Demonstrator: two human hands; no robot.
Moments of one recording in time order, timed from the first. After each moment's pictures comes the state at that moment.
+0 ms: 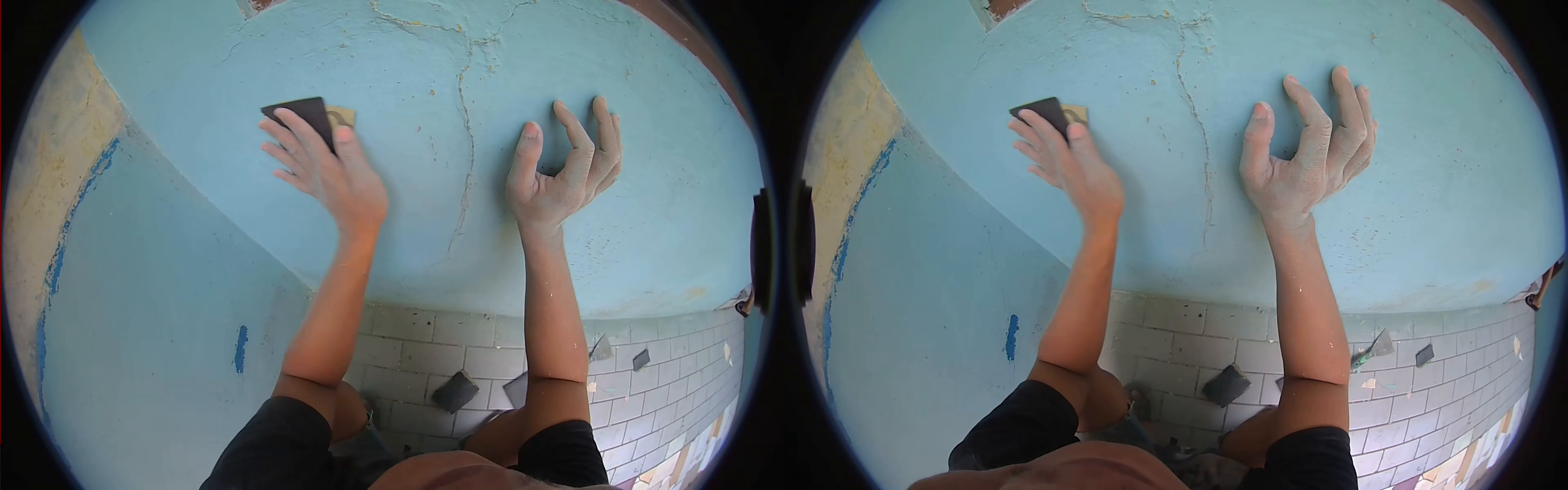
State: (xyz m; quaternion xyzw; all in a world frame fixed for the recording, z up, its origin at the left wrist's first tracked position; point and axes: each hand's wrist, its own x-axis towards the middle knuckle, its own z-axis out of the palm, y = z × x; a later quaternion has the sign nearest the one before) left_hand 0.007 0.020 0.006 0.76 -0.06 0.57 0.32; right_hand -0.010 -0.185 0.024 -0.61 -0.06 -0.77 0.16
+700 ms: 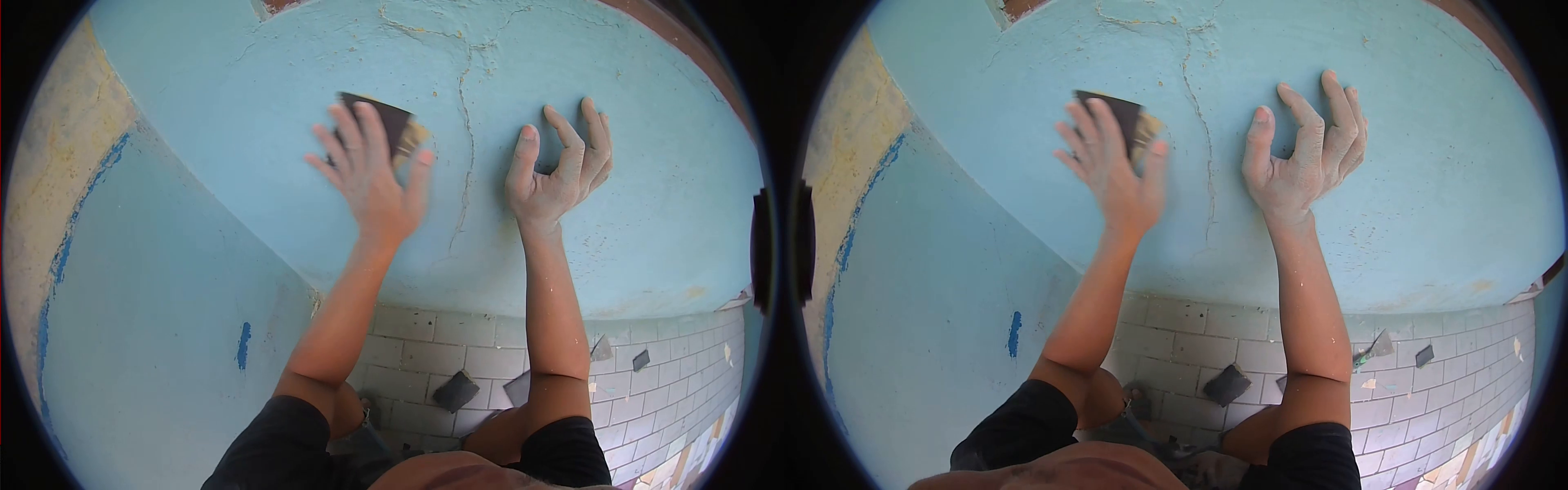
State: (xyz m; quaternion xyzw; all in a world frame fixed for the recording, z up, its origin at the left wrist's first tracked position) left_hand -0.002 0.020 -0.003 0.79 -0.13 0.56 0.21; right_hand -0.010 -0.187 0.022 -0.60 -0.05 -0.78 0.16
